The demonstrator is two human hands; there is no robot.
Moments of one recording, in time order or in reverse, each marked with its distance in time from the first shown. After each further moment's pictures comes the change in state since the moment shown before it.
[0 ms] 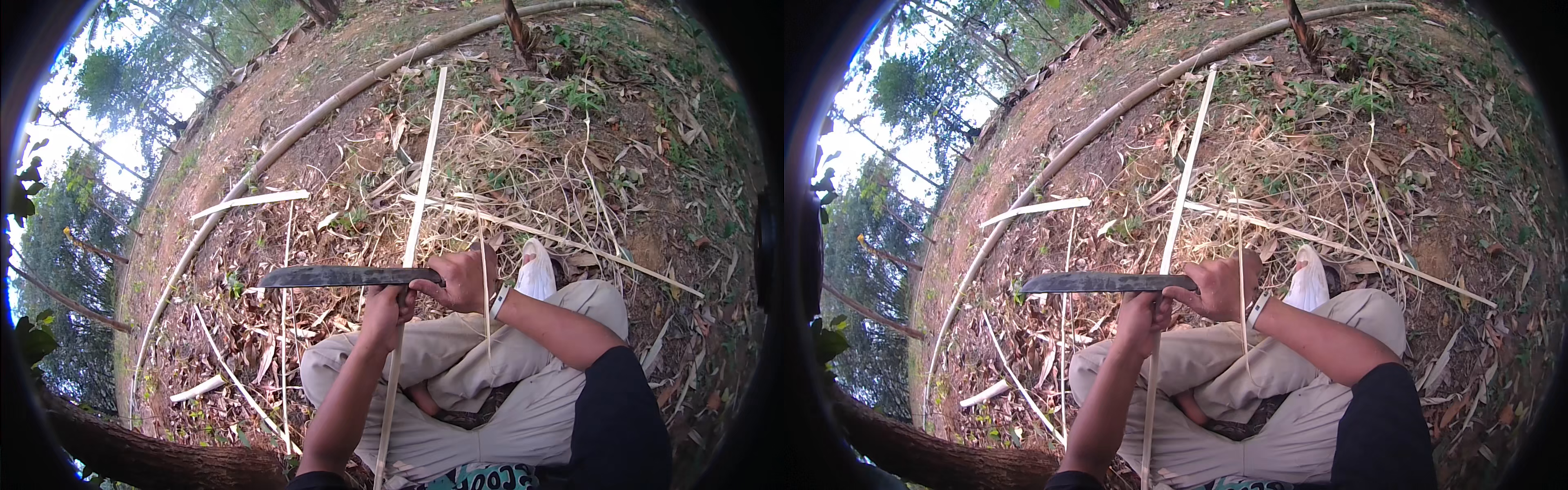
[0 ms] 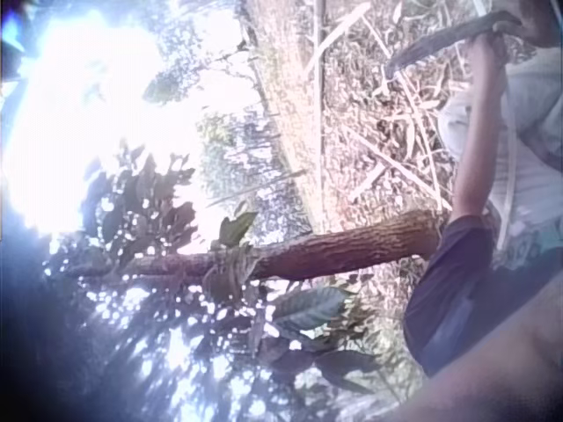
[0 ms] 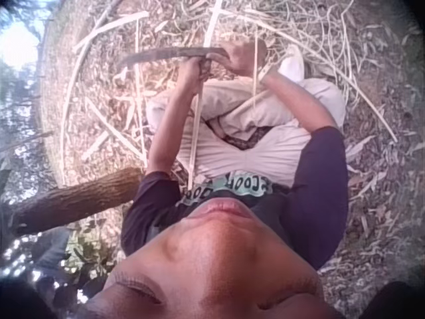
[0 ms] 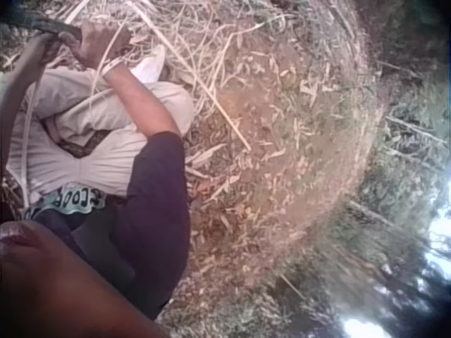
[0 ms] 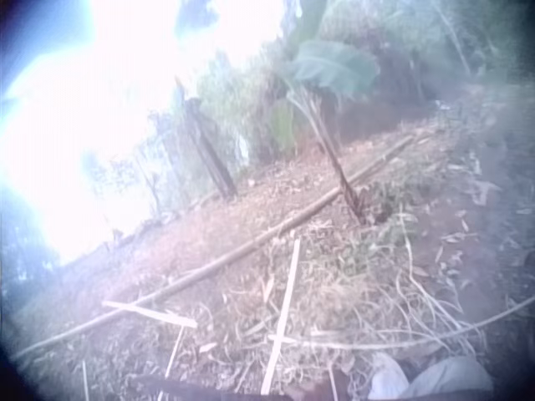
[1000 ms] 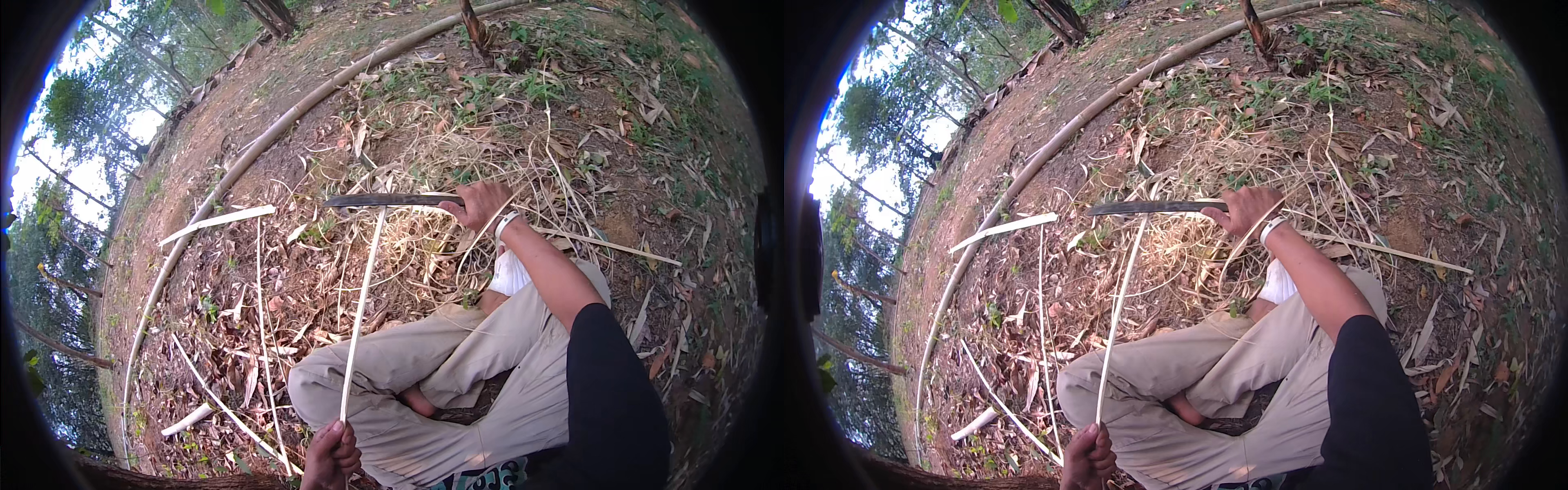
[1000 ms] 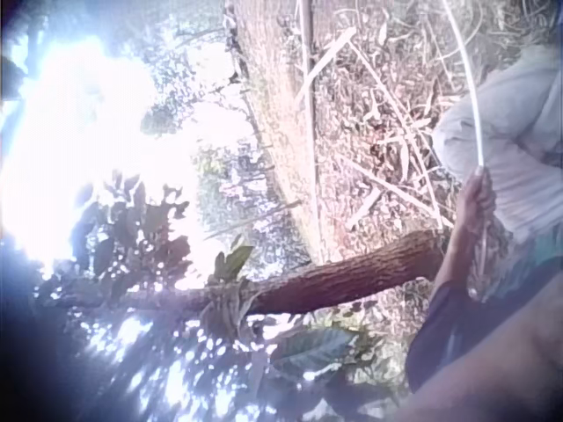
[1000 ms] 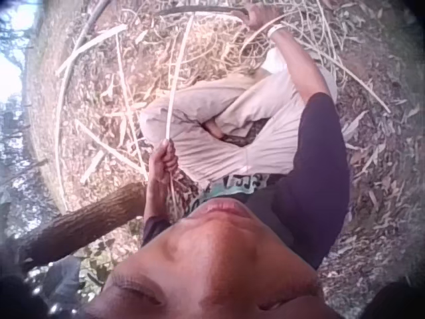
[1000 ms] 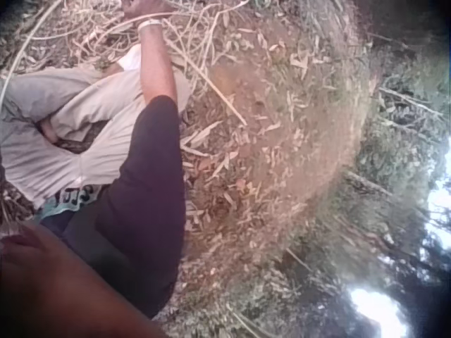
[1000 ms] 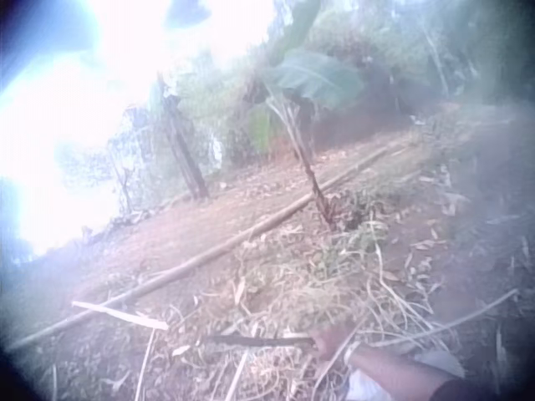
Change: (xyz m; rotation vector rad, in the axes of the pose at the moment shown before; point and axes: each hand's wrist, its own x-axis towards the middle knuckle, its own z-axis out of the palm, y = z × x) left_hand -0.210 0.002 -0.100 -0.106 0.202 -0.440; right_hand 0.038 0.131 -0.035 -0.506 -0.179 0.317
